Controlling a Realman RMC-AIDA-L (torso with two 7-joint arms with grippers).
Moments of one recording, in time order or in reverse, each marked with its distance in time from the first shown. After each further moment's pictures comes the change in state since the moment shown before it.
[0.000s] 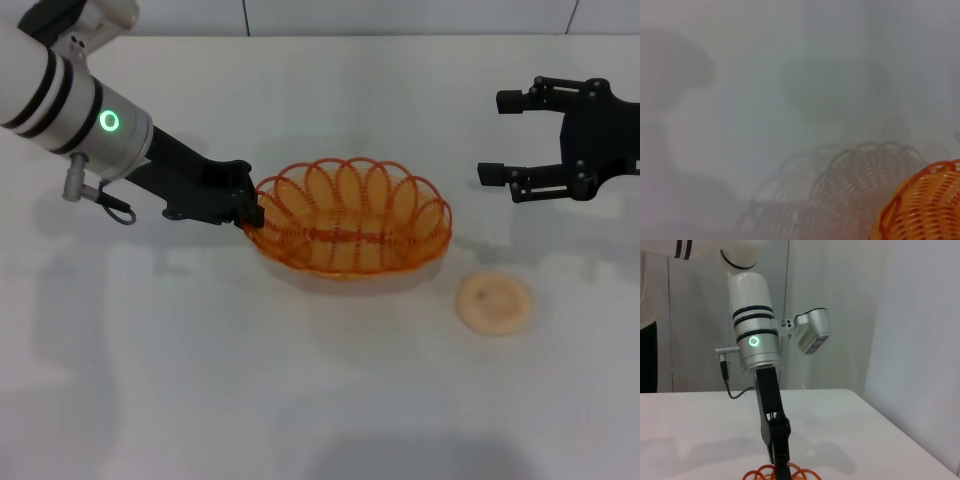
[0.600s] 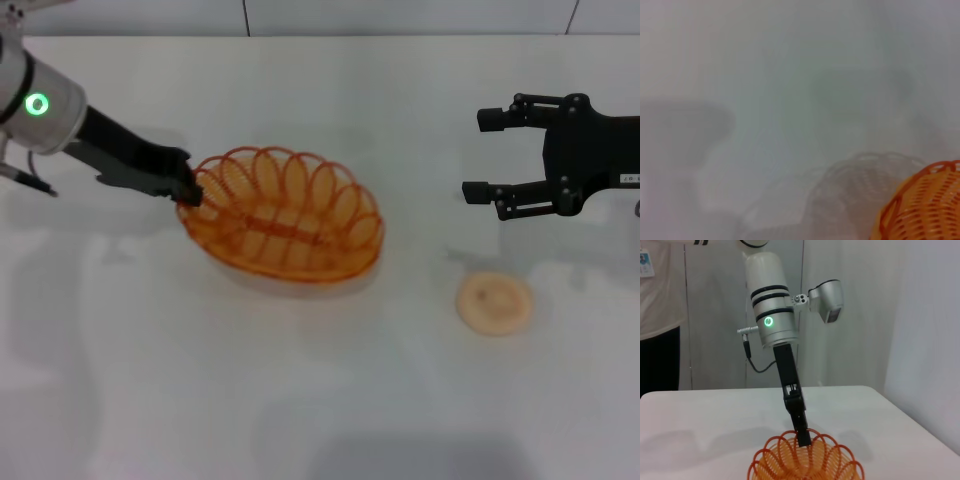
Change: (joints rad) left arm 0.036 0.048 -0.002 0.115 0.059 0.055 0.216; right arm 0.007 0.003 -0.042 0.009 0.000 -0.007 0.009
